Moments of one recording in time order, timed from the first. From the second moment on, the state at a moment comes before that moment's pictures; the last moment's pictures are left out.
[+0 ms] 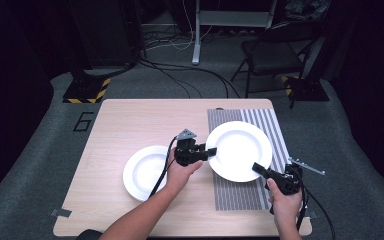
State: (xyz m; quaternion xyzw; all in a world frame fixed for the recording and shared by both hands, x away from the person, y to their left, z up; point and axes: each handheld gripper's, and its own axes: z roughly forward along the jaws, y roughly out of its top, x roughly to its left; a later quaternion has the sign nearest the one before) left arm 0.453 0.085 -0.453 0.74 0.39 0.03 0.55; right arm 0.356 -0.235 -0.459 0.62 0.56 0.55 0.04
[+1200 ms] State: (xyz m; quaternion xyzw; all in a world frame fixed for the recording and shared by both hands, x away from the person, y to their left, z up) left arm 0.475 0.051 -0.496 0.73 0.41 0.00 0.54; right arm 0.378 -0.263 -0.493 0.65 0.55 0.53 0.06
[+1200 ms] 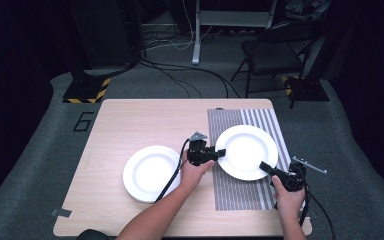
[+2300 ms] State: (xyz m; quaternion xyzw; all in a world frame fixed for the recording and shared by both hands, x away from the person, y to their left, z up) left arm 0.485 0.033 -0.518 0.73 0.43 0.01 0.53; right arm 0.398 -0.271 -0.520 0.68 0.54 0.50 0.08
